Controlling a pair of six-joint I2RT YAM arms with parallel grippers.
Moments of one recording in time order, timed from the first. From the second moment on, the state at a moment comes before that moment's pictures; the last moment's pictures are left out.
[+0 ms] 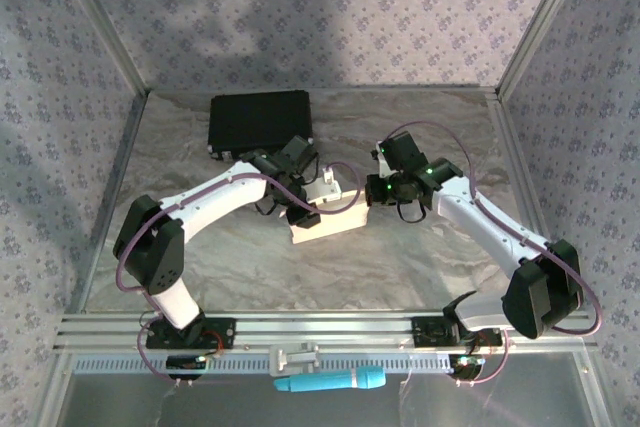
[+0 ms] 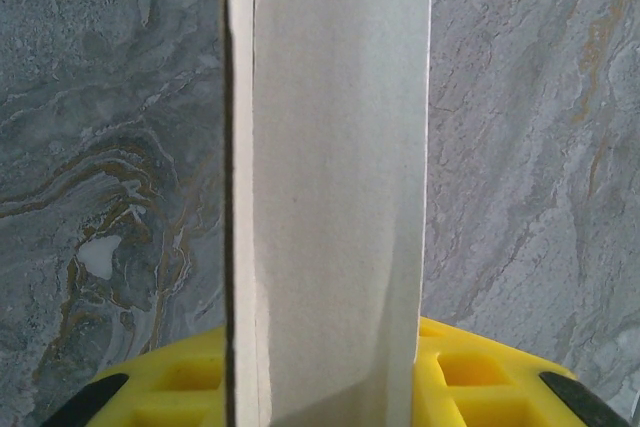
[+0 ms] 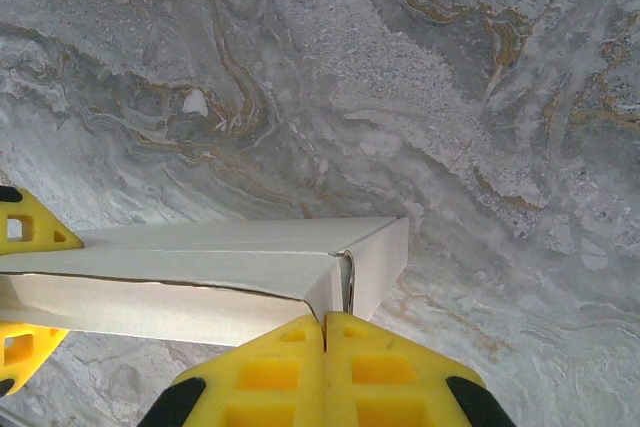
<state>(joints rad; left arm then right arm) -0.75 1.68 1.32 -0.87 0.27 0.48 0.53 1.35 1.10 -0.76 -0.14 0.41</state>
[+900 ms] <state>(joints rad) -0.73 1.52 1.22 -0.74 0.24 0.34 0.56 1.34 1.09 -0.80 0.00 0.42</state>
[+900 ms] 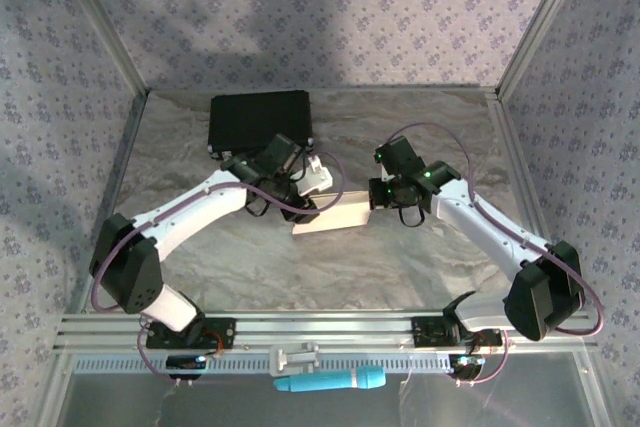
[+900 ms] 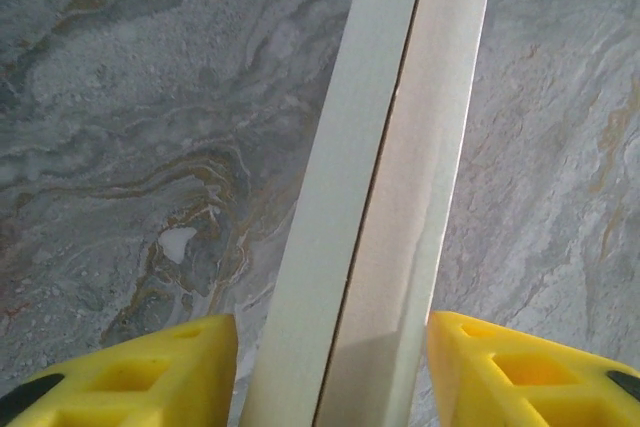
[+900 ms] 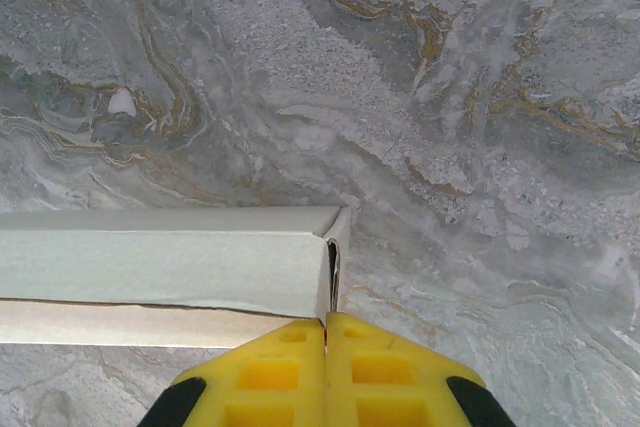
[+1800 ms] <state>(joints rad) -0.68 1.29 1.17 -0.79 0.08 0.00 0.60 1.38 1.14 -0.82 0.02 0.44</state>
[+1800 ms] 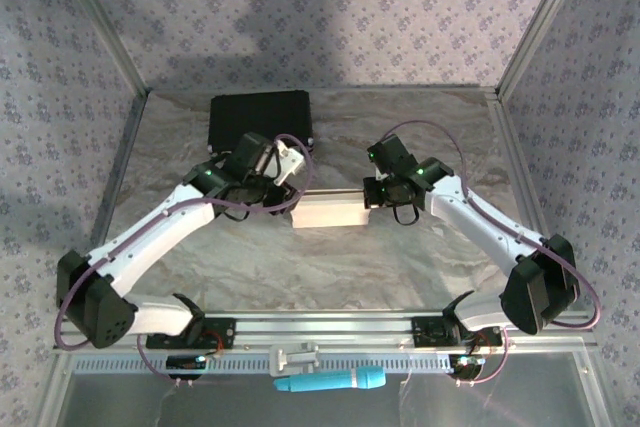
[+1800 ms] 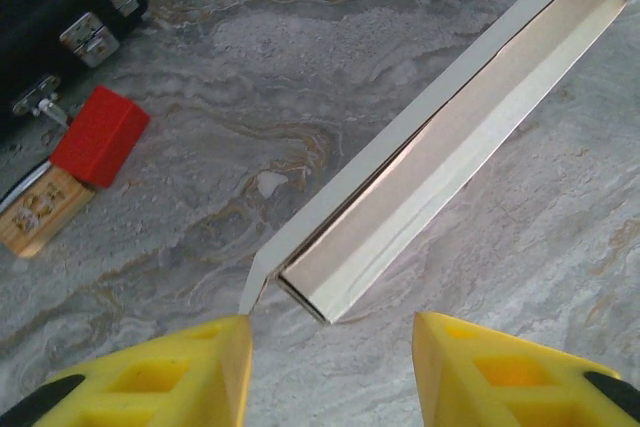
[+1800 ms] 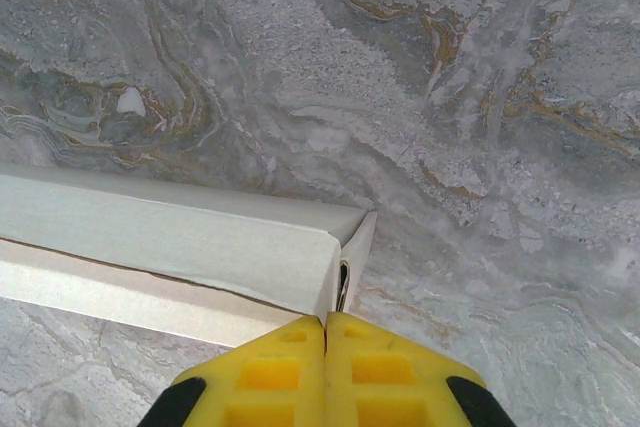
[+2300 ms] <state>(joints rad) -0.61 1.41 1.24 -0.90 0.12 0.03 0.60 1.38 1.14 -0.82 0.02 0.44</state>
